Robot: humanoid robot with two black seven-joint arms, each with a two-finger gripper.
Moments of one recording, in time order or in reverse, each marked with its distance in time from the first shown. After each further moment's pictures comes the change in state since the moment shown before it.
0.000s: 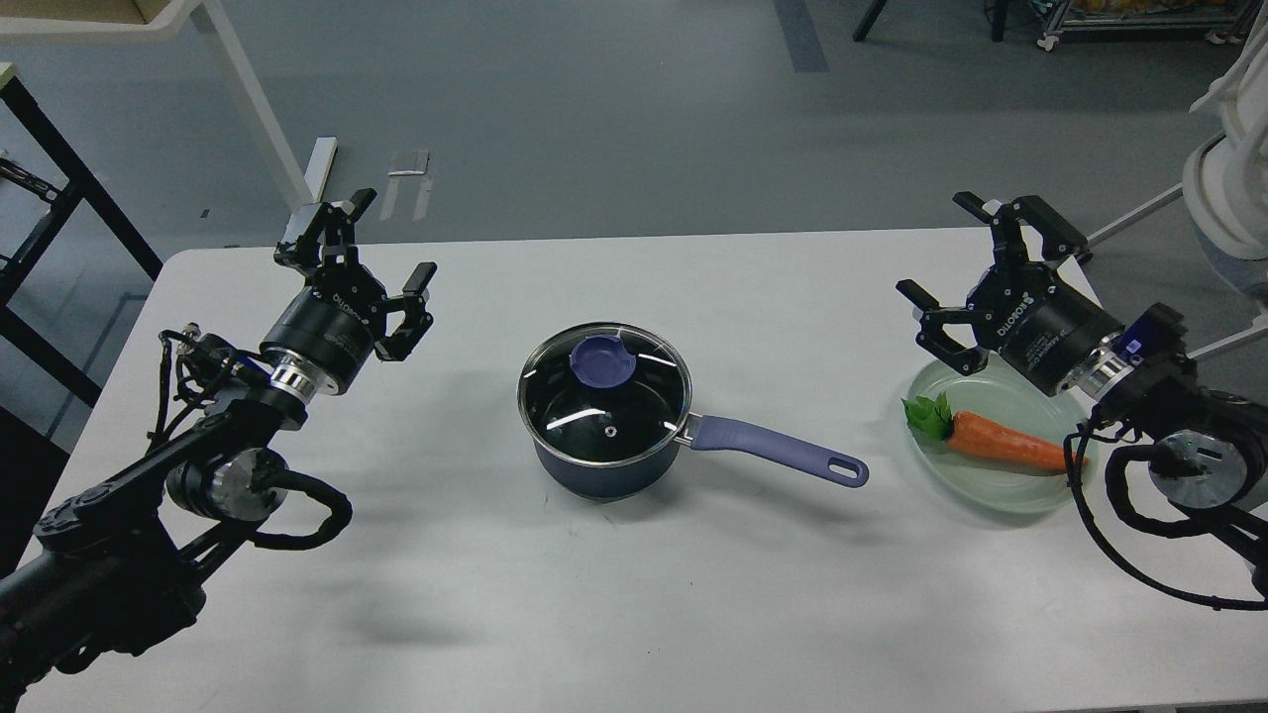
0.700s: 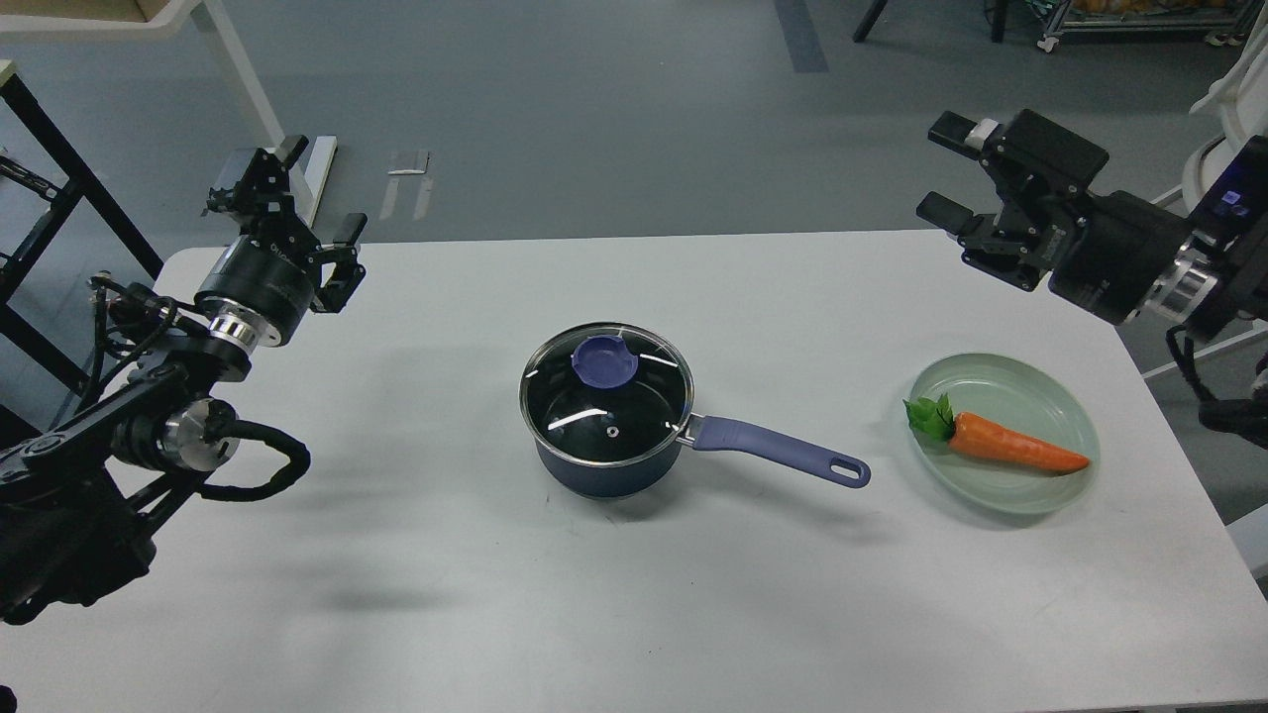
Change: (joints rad) left arm -0.114 0.076 0.034 0.079 0.006 0.061 -0.002; right arm 0.187 -0.281 0.027 0.376 -0.696 -0.198 0.039
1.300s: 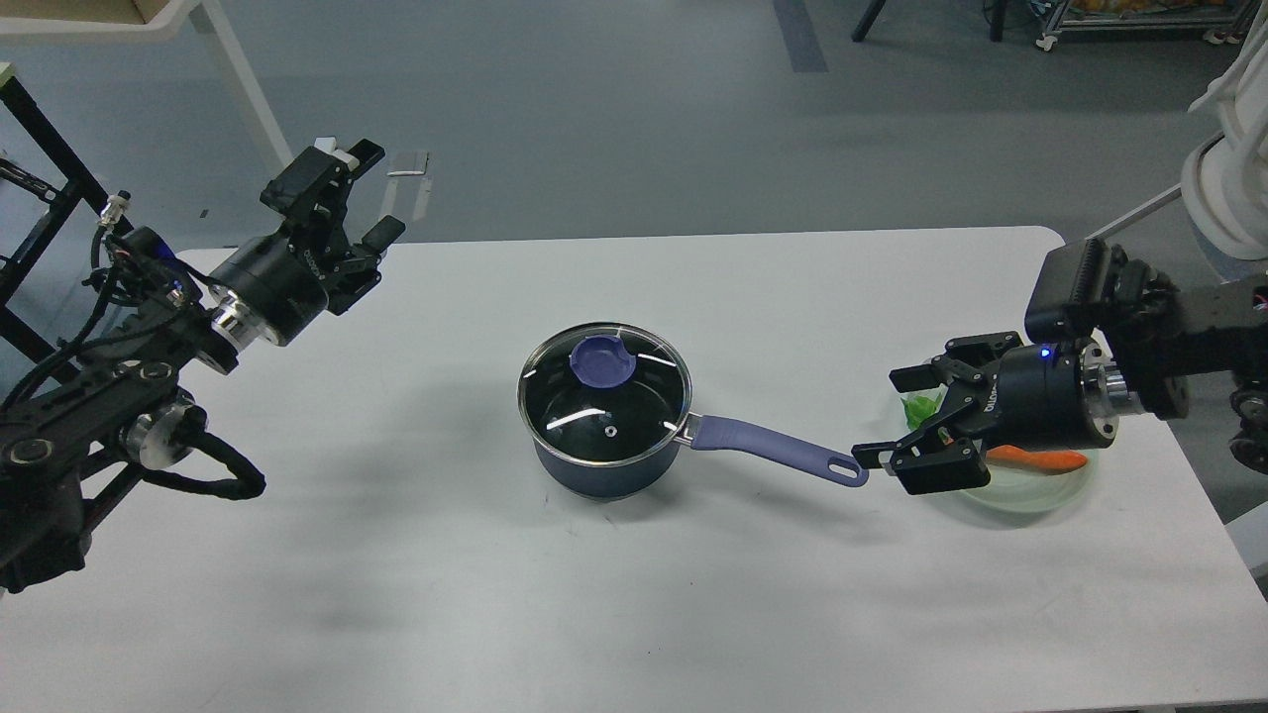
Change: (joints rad) left arm -0.020 0.091 0.044 -0.091 0.388 -0.107 0.000; right arm 0.350 0.005 -0.482 0.129 -1.091 -0.016 0.000
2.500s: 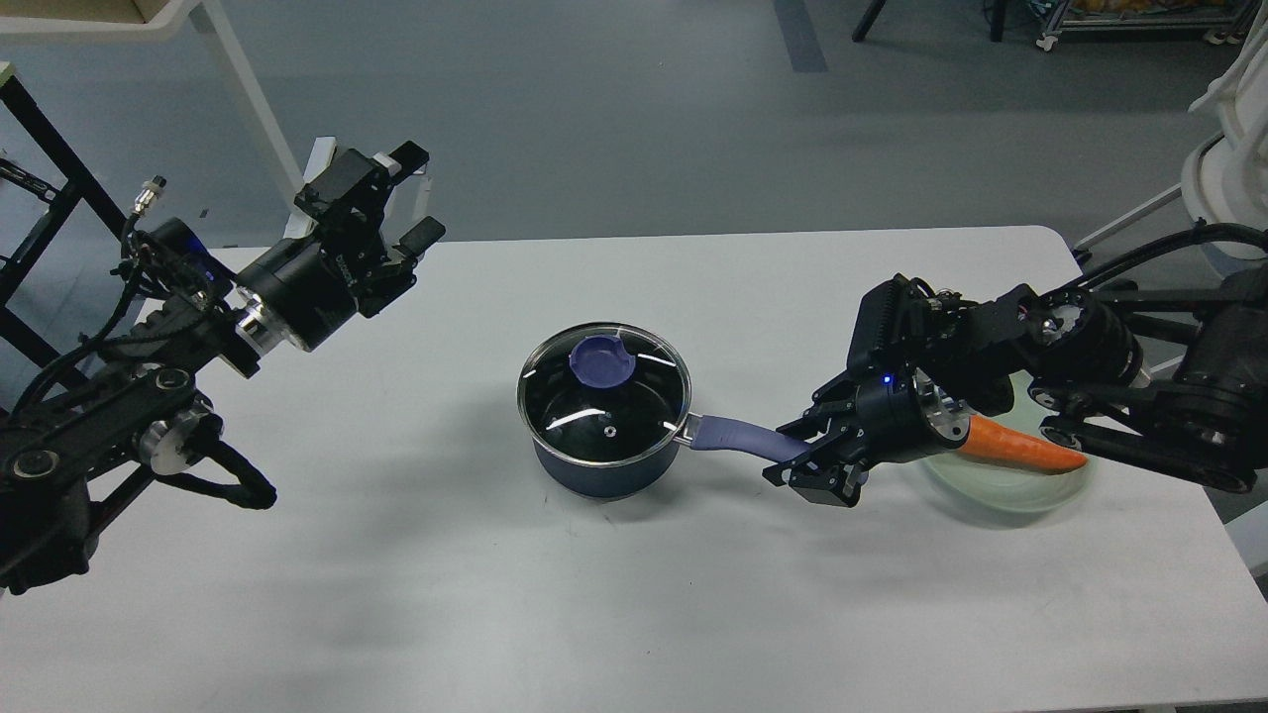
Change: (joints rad) left arm 0.004 0.008 0.002 -0.097 0.052 0.002 0.000; right arm 0.066 0.387 -0.165 -0.265 -0.042 0.004 0.000
